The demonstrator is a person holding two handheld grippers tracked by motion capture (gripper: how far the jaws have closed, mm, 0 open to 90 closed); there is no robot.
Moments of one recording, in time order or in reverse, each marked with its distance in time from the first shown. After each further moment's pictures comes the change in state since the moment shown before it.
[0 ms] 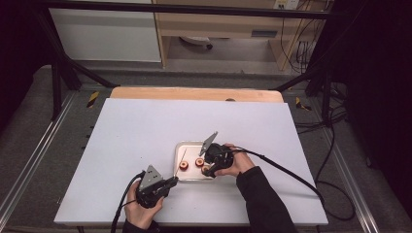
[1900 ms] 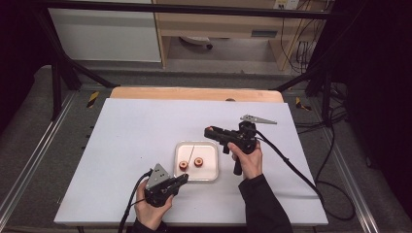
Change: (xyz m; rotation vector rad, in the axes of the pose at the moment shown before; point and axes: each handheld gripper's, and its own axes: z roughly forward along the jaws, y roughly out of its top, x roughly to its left) left arm -0.021 0.014 0.011 -0.083 -0.060 -0.050; right arm -0.007 -0.024 -0.087 -0.951 0.083 0.691
